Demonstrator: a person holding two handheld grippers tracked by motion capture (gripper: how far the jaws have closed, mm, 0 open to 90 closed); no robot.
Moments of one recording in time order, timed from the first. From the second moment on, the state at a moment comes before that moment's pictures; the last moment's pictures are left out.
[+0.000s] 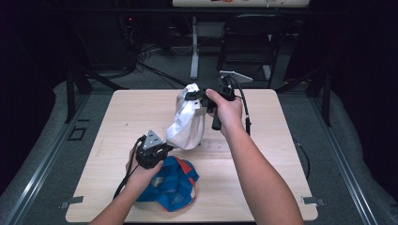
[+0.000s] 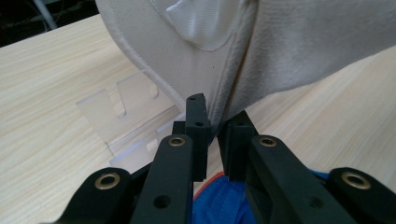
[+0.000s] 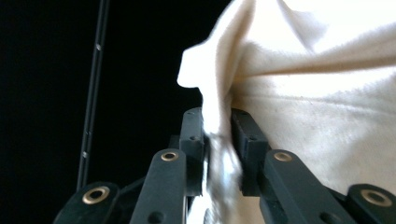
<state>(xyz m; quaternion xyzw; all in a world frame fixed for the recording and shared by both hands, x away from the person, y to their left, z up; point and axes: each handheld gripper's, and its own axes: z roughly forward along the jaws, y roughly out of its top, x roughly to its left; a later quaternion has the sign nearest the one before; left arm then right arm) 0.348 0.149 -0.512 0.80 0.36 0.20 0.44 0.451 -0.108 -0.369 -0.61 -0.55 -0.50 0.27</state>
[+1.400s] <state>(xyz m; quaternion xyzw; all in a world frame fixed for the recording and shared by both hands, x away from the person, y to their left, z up) 0.295 0.226 -0.527 0.78 0.43 0.22 0.39 0.330 -0.177 -0.466 -0.55 -0.71 -0.43 0.04</state>
